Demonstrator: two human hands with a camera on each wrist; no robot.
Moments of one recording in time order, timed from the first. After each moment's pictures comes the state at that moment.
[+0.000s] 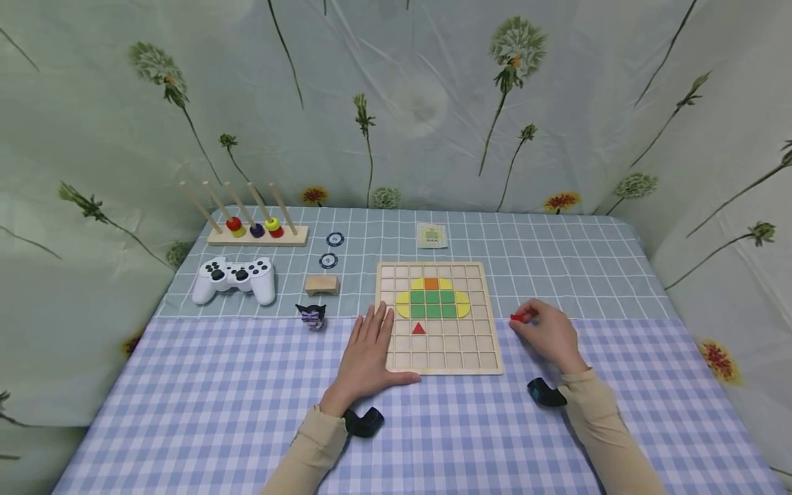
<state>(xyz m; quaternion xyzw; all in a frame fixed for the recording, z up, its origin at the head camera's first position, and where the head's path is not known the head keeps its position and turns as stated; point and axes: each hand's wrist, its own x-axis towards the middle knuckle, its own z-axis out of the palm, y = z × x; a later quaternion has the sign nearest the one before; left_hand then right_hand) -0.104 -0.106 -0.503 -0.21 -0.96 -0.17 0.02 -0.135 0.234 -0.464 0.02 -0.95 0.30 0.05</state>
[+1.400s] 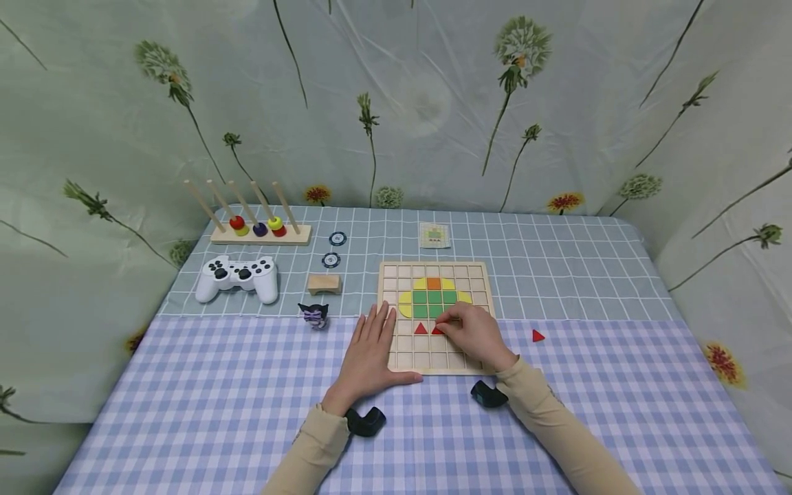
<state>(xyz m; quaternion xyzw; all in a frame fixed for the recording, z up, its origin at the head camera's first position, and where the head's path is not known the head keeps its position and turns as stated) -0.105 -0.106 -0.503 -0.21 -0.96 -0.16 0.02 -0.143 0.118 -0.465 0.15 -0.92 0.35 0.01</state>
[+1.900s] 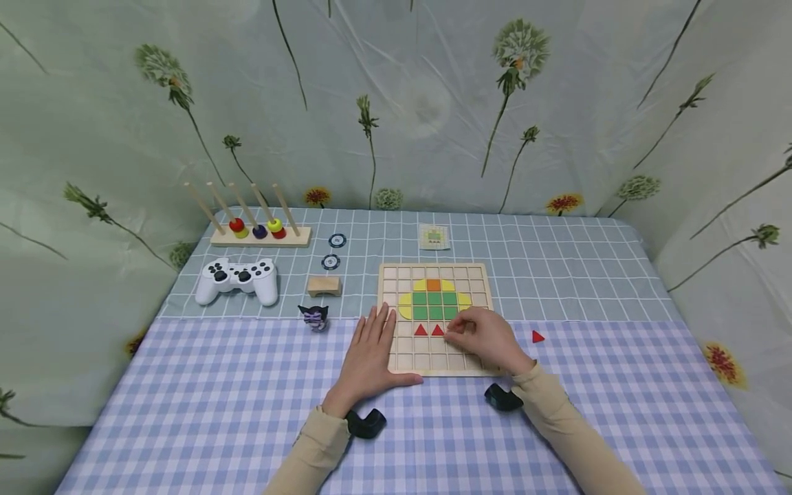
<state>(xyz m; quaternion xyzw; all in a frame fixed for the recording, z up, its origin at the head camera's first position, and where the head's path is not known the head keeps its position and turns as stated) -0.103 -0.105 -0.501 -0.20 -0.96 -0.17 0.01 -0.136 0.143 -0.460 0.15 -0.92 0.37 -0.02</state>
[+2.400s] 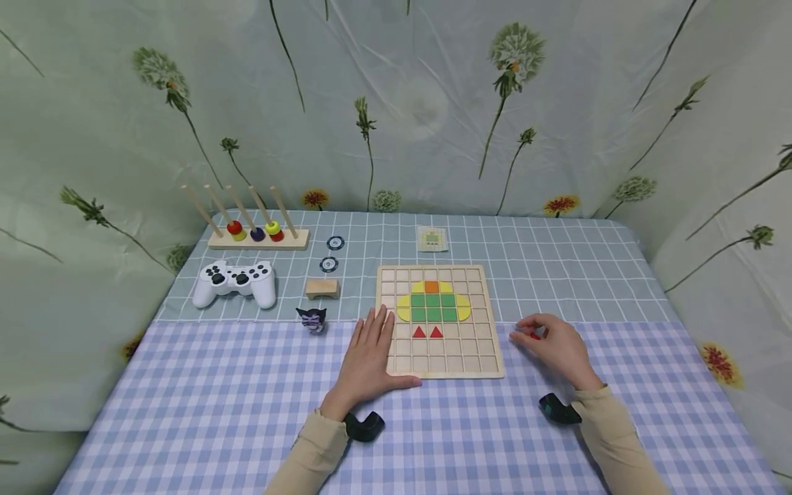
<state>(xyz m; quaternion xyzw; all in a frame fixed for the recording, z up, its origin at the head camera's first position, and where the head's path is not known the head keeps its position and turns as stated) -0.102 -0.106 -0.502 -0.21 -0.96 -0.17 0.02 -0.118 0.238 -0.461 0.03 -0.95 0.32 0.03</state>
